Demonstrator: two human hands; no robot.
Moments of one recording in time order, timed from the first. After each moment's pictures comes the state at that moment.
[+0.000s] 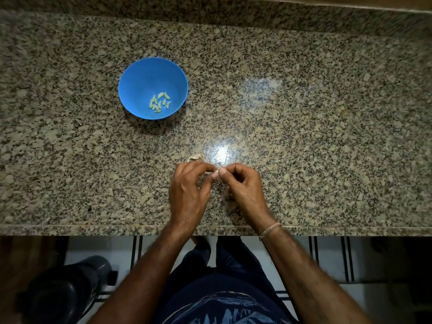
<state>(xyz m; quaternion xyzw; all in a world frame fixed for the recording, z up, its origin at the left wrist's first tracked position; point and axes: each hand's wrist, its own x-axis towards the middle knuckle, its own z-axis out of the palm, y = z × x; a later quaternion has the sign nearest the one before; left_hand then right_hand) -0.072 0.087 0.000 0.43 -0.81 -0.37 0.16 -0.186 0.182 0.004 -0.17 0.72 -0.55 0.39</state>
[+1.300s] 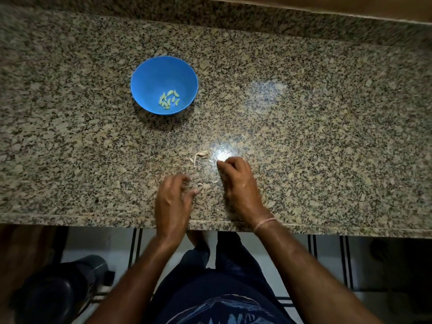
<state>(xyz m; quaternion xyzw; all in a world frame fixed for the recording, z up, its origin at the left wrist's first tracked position) -0.009 0.090 -0.030 0.49 -0.79 -0.33 0.15 -0.172 0.175 -0.020 -0.45 0.82 -0.28 0.19</state>
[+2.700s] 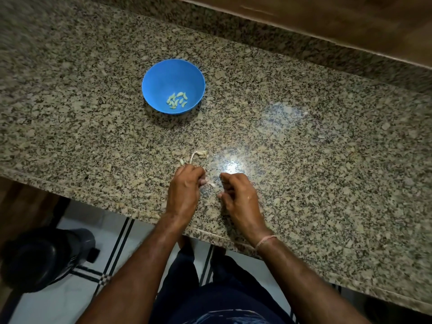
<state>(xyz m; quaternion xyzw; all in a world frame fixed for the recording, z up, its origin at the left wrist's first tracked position) -0.092 0.106 -0.033 0.49 -0.82 -0.25 0.12 -0.226 0.207 -0.012 -0.45 0.77 -0.34 0.31</state>
